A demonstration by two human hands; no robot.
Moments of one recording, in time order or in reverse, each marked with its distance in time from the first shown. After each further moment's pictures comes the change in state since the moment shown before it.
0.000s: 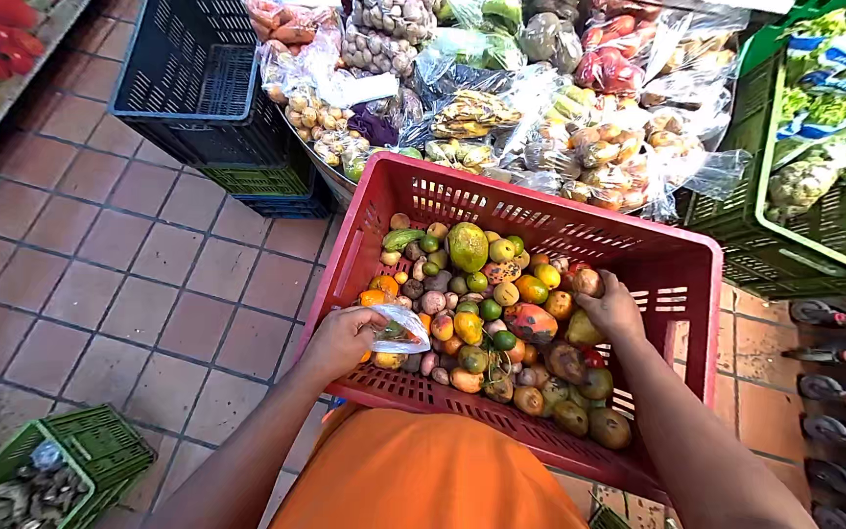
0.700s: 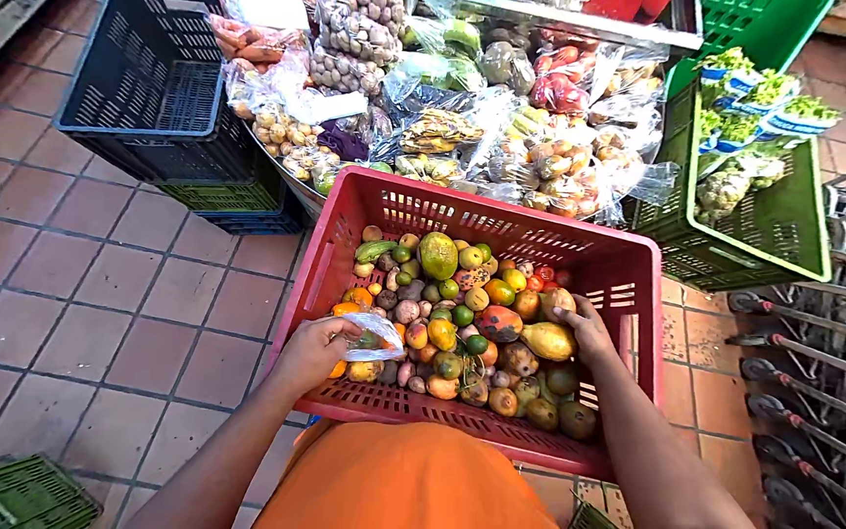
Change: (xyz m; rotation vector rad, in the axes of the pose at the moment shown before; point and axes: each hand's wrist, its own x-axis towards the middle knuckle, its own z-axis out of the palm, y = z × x) left_hand 0.008 -0.007 0.004 -0.054 -0.008 -0.035; right_hand -0.037 0.042 0.007 0.917 -0.100 0.098
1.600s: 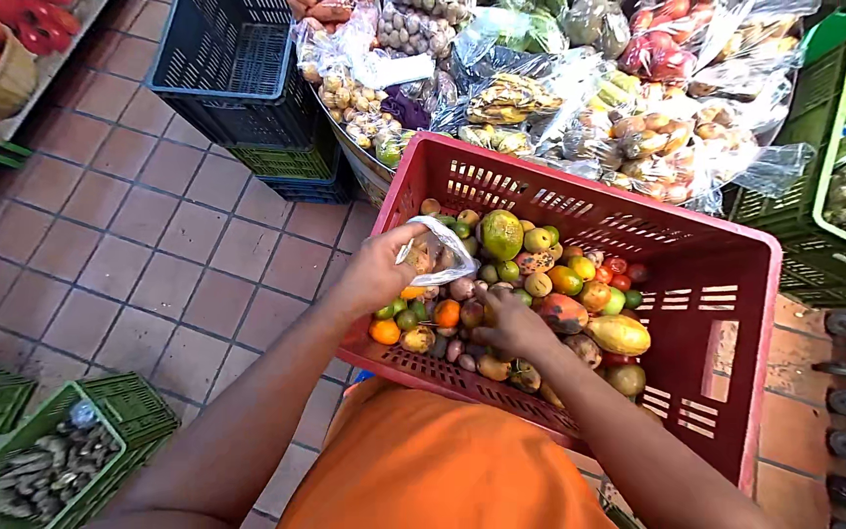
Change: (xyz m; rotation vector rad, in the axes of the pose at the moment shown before) left_hand 0.031 0.067 -0.069 -0.228 -0.016 0.097; right_hand -0.098 -0.086 0.221 -1.066 -0.604 -0.455
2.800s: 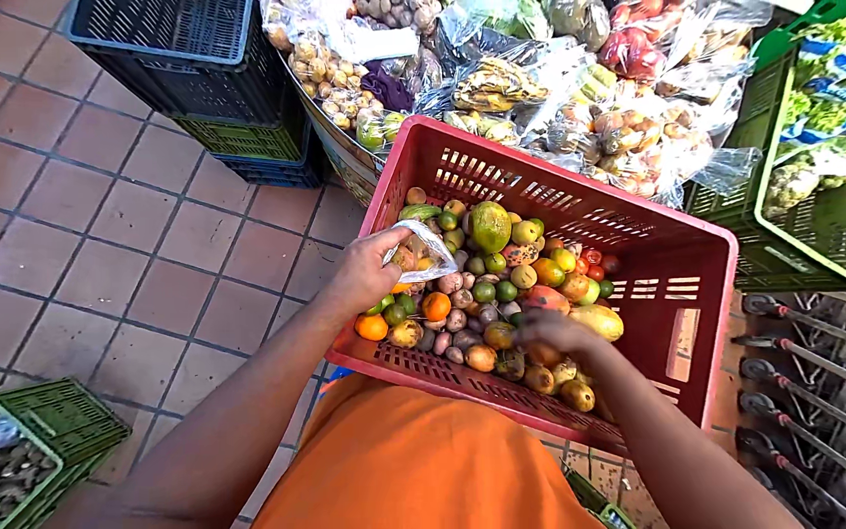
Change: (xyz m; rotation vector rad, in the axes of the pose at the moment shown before) left_hand 0.004 -0.053 0.005 0.119 0.055 0.103; right_hand -0.040 0.084 -0.021 0.511 -0.311 0.425
